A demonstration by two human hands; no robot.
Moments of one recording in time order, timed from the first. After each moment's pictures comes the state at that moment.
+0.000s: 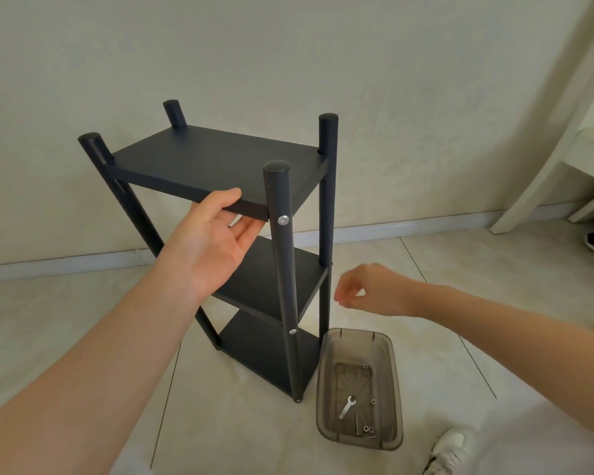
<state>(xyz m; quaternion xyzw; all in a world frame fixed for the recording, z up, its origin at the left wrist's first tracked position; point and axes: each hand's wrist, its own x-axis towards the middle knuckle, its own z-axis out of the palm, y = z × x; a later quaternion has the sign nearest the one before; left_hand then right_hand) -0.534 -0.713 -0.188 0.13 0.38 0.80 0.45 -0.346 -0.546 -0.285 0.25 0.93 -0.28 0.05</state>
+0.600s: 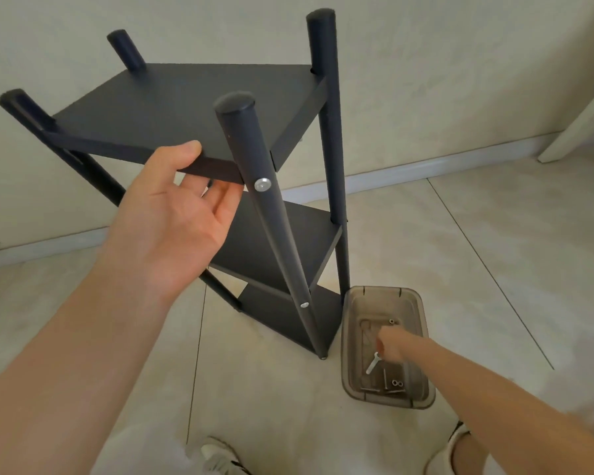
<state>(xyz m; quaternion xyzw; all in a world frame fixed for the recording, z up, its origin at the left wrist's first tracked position) -0.527 -0.722 -0.188 0.15 0.38 0.80 0.44 -0.335 -0.561 -0.544 0.36 0.83 -0.27 0.32</state>
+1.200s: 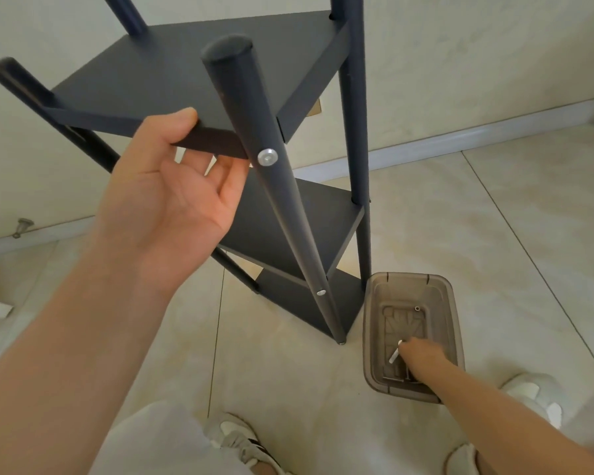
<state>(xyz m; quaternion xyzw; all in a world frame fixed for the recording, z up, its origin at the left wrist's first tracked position) -0.521 -0.716 -0.184 0.15 0.40 0.80 0.42 -0.321 -0.587 -0.605 0.32 0.86 -0.11 0.38</state>
